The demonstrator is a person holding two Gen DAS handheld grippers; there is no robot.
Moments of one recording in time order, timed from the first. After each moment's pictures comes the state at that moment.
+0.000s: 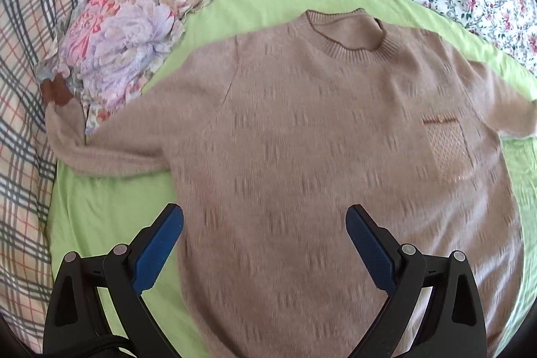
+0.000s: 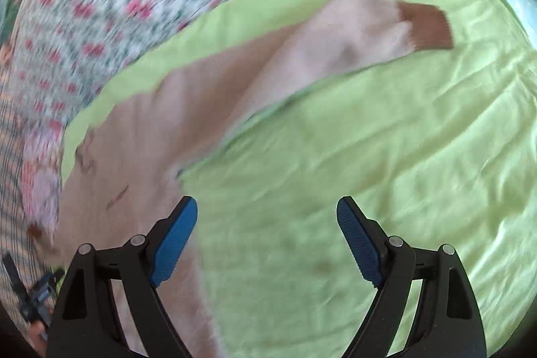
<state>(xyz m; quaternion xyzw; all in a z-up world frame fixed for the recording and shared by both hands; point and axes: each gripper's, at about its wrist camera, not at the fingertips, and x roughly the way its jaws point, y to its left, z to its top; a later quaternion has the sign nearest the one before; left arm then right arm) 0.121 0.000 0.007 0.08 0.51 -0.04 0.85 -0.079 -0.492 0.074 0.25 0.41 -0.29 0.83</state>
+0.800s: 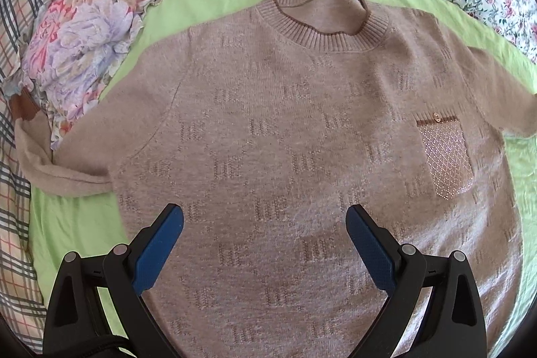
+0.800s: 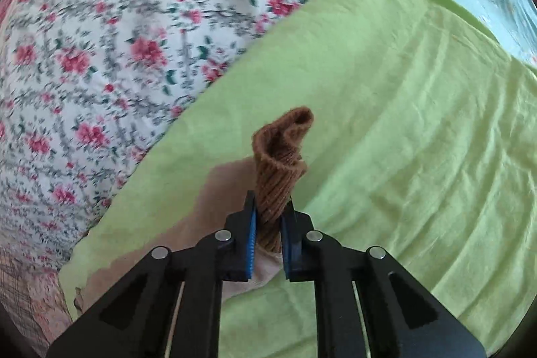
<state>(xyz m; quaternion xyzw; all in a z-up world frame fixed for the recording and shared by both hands) 0.151 -0.035 -0.023 0.09 0.54 -0.06 0.83 -0.063 -0.584 0.112 0.31 0.27 -0.37 0.84</state>
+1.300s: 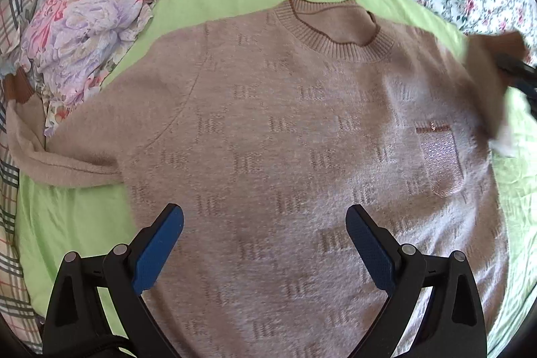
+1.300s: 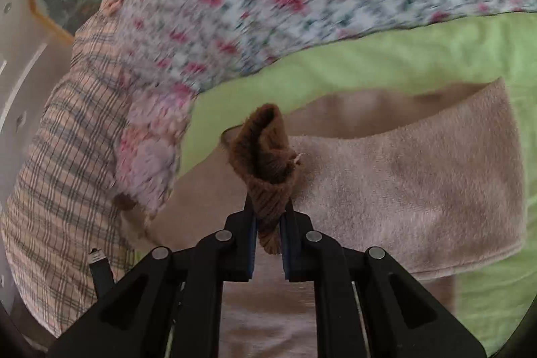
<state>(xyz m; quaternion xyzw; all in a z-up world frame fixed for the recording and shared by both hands) 0.149 0.004 -0.016 0.04 0.54 -0.09 0.84 0.136 -0.252 0.047 0.25 0.43 0.05 0.86</state>
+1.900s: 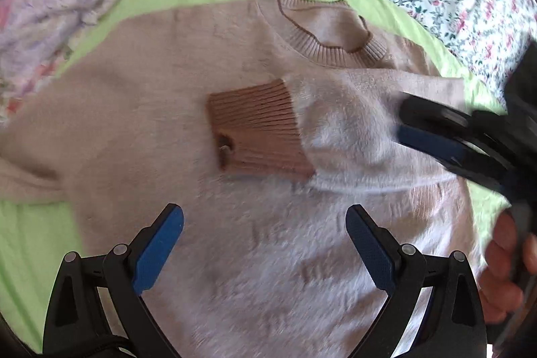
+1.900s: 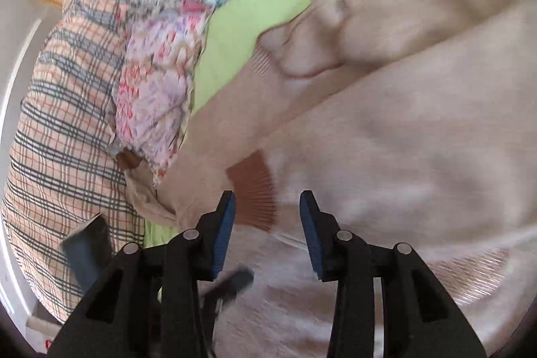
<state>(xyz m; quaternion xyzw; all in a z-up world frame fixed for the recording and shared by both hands) 0.190 0.001 -0.046 -0.03 0.56 -0.15 0.82 0.157 -0.227 -0.018 0.29 0.49 0.05 0.82</state>
